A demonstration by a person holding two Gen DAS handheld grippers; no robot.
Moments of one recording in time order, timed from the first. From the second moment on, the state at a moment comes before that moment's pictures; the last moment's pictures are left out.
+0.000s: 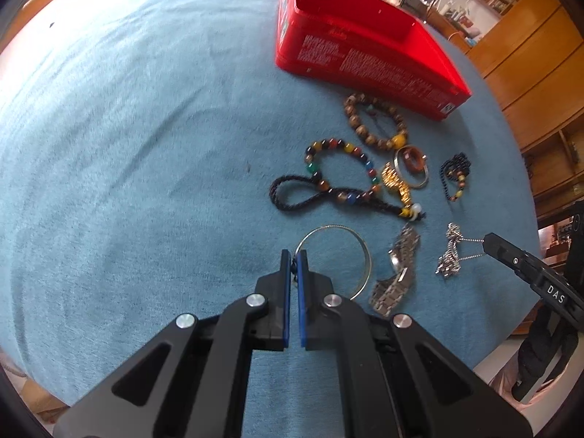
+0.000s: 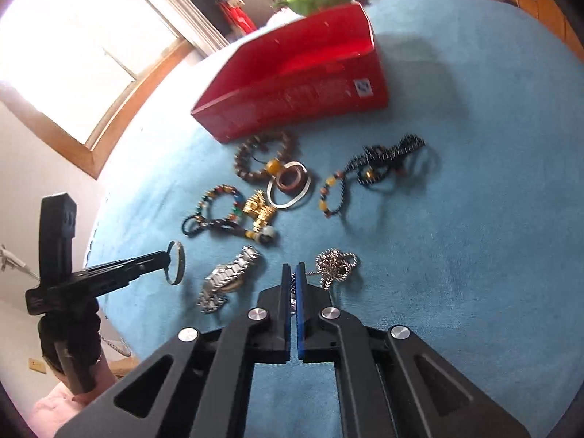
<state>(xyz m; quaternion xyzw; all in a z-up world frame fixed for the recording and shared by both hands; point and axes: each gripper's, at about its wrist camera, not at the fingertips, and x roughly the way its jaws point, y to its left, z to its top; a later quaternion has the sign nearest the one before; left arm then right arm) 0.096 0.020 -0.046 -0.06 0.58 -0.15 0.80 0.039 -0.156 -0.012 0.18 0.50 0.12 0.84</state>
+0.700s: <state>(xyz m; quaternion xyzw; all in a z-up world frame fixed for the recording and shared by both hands) 0.093 0.018 -0.040 -0.07 0.57 -0.16 0.80 0.048 -0.122 -0.049 0.07 0.56 0.09 0.82</state>
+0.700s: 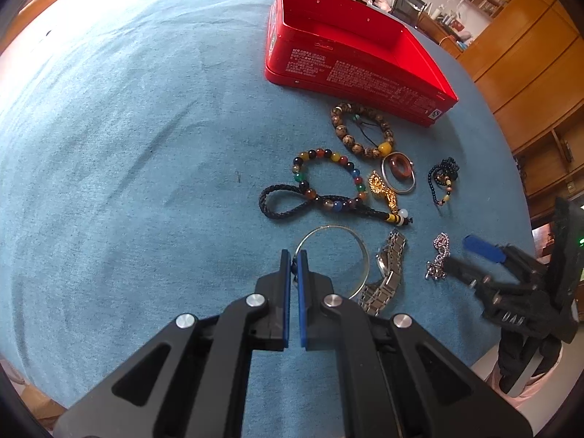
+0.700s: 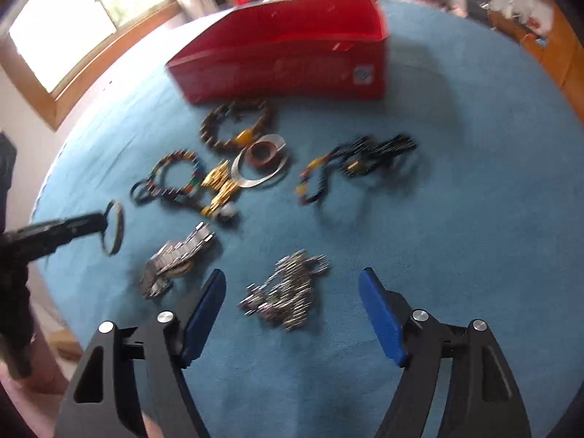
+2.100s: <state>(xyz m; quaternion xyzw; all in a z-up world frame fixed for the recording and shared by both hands) 0.135 -0.008 0.036 -0.06 0.50 -0.20 0.84 0.094 -0.165 0.103 0.13 0.41 0.13 0.89</state>
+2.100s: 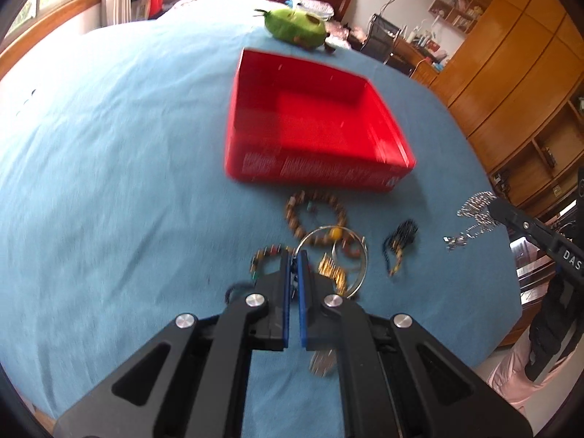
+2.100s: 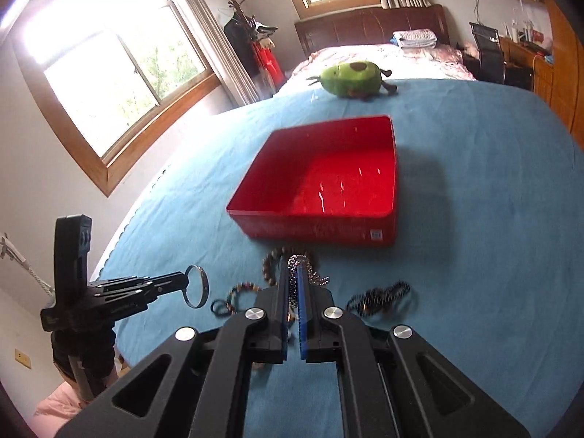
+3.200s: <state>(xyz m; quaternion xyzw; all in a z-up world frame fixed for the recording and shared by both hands) 0.353 -0.059 -0.006 -0.05 0.51 -0.15 0.84 0.292 -0.172 0.027 0.11 0.45 0.08 0.88</state>
